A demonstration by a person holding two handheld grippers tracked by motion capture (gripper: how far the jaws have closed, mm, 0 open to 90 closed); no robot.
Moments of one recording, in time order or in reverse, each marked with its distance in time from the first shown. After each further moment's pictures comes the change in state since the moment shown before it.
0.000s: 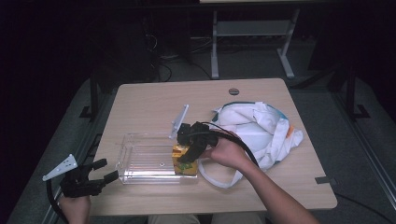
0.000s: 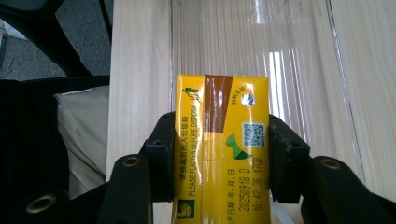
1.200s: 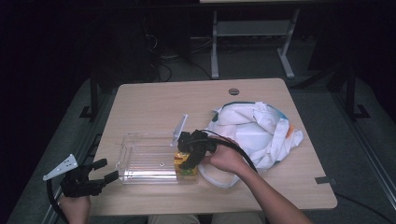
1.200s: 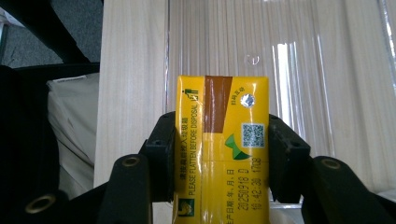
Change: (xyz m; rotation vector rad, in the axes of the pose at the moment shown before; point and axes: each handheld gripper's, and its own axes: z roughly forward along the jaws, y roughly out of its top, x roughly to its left) left arm 0.000 0.000 0.000 0.006 -0.001 0.003; right arm -0.003 -0.015 0.034 0.031 0.033 -0.001
